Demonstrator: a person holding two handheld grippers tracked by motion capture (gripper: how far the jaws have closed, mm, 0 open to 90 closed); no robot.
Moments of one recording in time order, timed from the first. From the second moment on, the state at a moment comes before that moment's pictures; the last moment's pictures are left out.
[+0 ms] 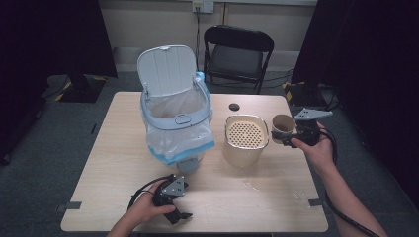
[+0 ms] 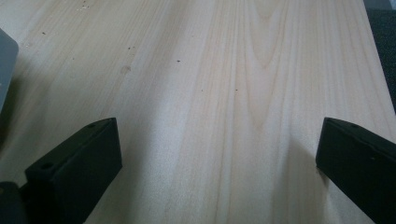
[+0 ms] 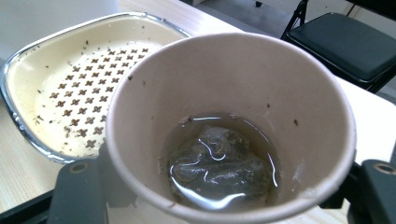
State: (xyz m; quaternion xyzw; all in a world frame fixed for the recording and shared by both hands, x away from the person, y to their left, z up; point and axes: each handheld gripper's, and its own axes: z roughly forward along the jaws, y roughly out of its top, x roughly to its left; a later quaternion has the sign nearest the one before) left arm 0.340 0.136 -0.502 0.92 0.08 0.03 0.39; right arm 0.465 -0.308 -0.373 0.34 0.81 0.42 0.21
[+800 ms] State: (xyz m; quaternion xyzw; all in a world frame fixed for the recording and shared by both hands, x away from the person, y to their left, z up) left arm 0.342 0.133 -0.502 0.92 0.07 0.03 0.38; right arm 0.485 -0.289 -0.352 0.34 0.81 0.40 0.25
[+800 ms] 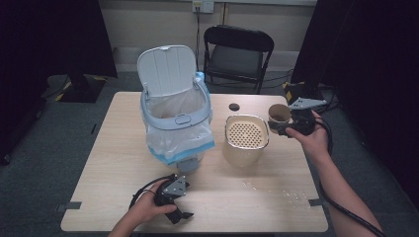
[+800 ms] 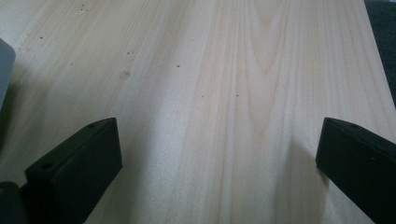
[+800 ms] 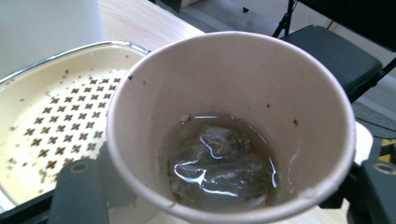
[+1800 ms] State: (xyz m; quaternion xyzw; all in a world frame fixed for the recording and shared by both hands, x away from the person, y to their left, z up) left arm 0.342 0.134 -0.501 0.92 0.07 0.04 0.38; right arm 0.541 -0.277 -0.352 0.35 0.80 0.39 0.28
